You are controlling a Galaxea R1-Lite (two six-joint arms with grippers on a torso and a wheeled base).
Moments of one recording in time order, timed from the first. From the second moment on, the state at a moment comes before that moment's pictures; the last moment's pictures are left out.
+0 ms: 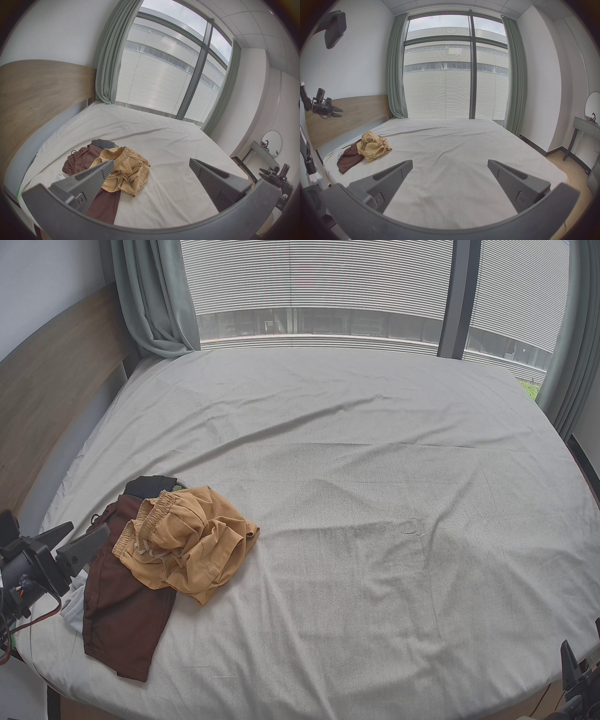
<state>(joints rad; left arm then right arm) 0.03 1.07 -0.34 -0.59 -0.35 -0.20 -0.02 0.02 -0.02 0.00 0.00 -0.02</state>
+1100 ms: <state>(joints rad) 0.22 1.48 -0.44 -0.81 -0.70 -0.20 -0.02 0.02 -0.02 0.00 0.00 -0.01</state>
